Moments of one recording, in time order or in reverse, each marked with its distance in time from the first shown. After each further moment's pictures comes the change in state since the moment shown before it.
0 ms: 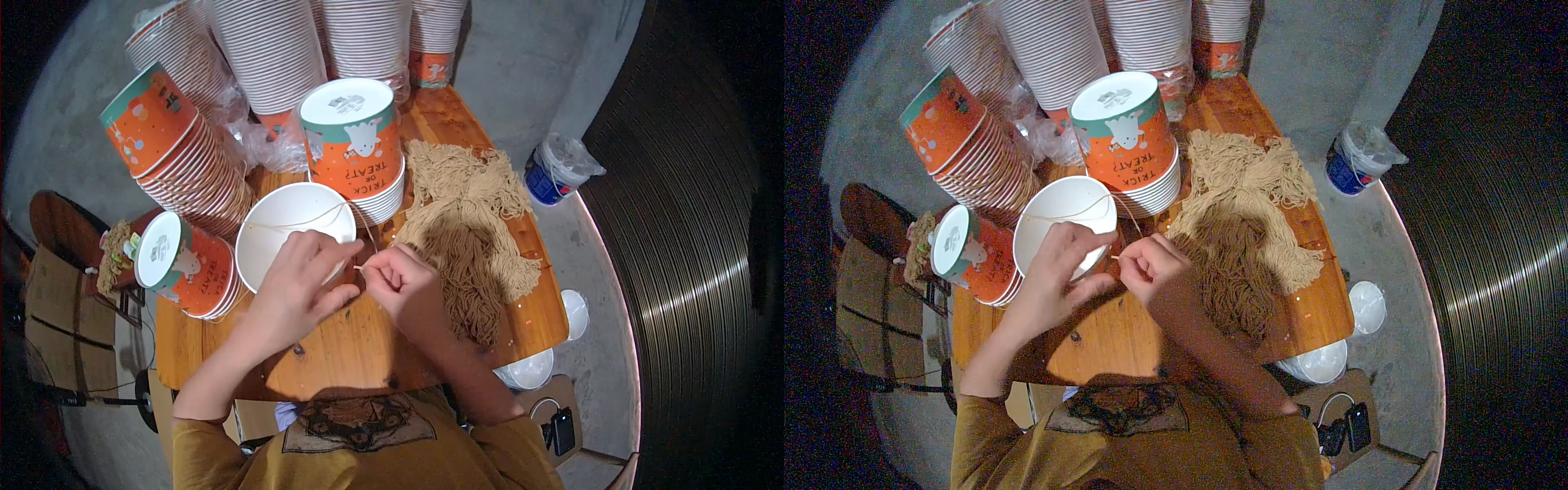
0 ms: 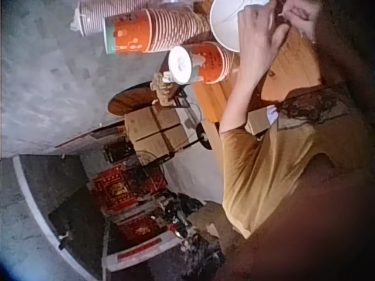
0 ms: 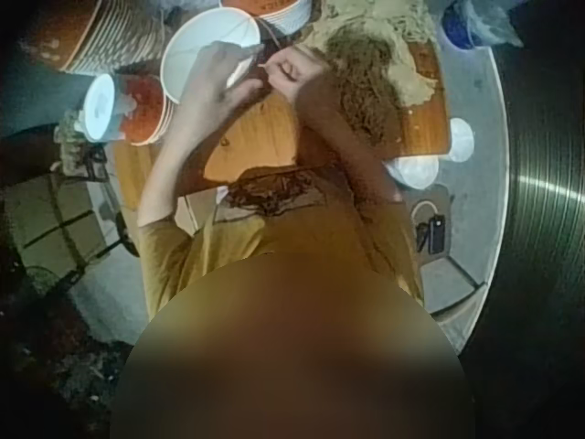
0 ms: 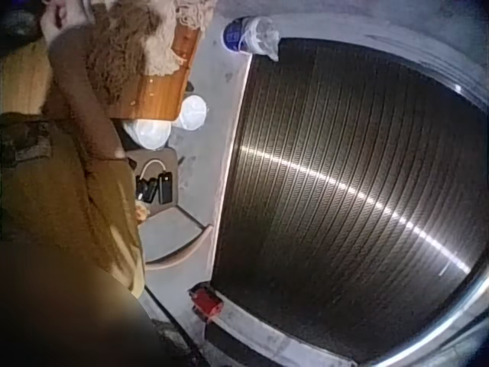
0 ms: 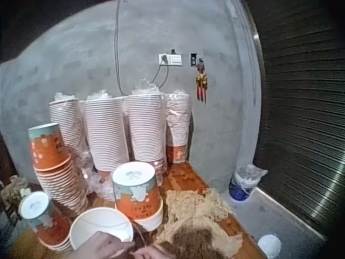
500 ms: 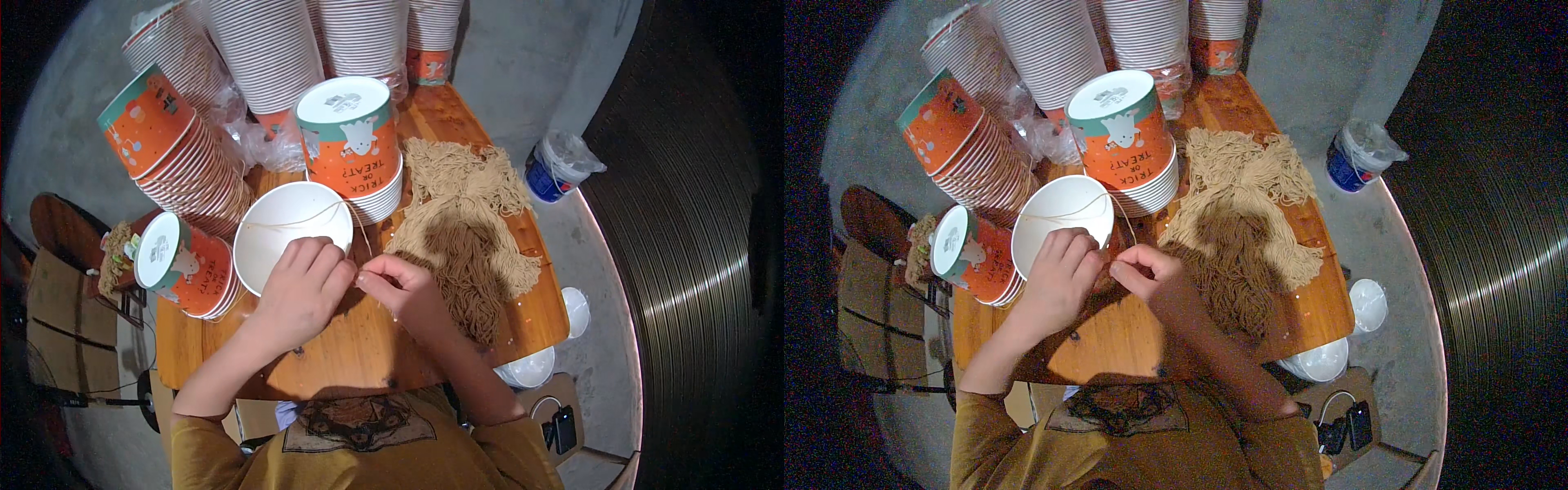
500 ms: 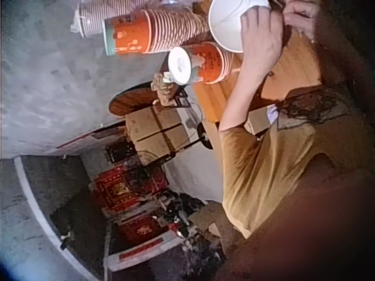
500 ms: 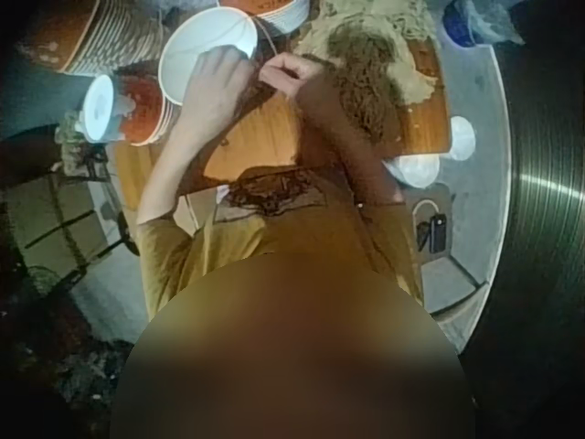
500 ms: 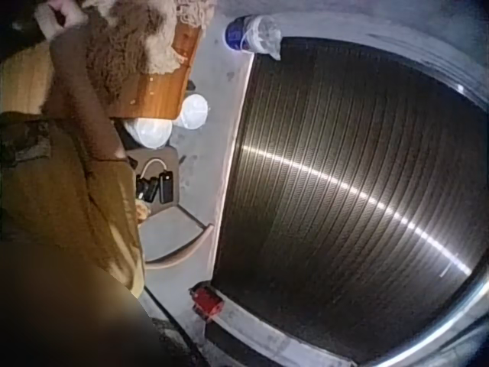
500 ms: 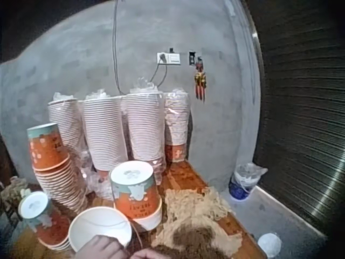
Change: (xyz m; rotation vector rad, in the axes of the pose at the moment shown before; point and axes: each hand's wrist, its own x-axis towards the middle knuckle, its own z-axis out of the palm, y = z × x) left_hand 0.001 -0.001 0.010 0.417 -0.025 0.261; right_hand -0.004 -0.002 -0.008 0.412 -0.244 0.378
